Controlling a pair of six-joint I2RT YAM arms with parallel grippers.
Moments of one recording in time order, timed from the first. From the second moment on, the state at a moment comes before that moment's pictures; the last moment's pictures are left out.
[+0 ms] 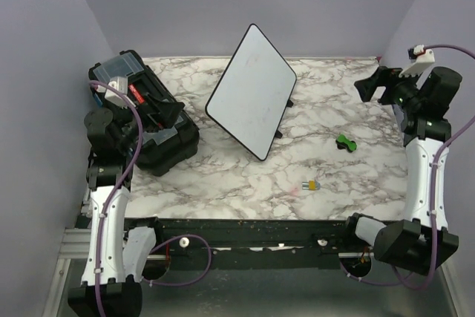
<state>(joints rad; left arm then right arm) 0.11 0.79 0.85 -0.10 0.60 -0.61 -0.34 1.16 1.20 -0.33 -0.57 0.02</state>
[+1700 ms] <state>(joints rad) 0.10 0.49 0.58 -0.05 0.61 -0.34 -0.34 1.05 0.93 -0.53 -1.40 -0.42</state>
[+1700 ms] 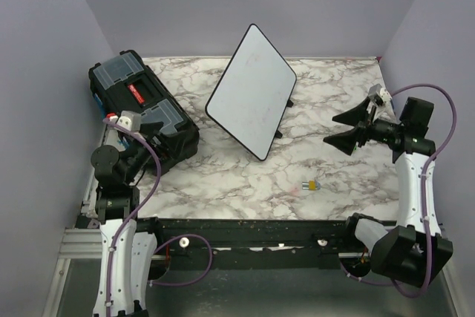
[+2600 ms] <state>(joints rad) 0.10 0.46 0.58 -0.14 0.39 -0.31 -0.34 1.05 0.84 -0.17 -0.81 0.07</state>
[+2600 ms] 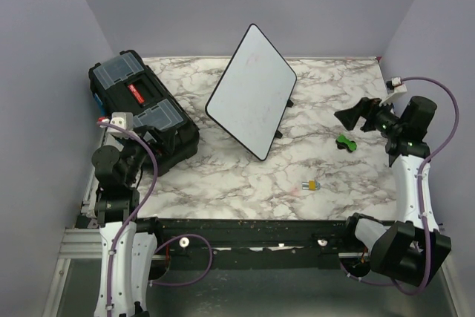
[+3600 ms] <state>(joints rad) 0.10 0.44 0.58 -0.11 0.45 -0.31 -0.34 1.06 0.83 -0.14 -0.92 0.10</state>
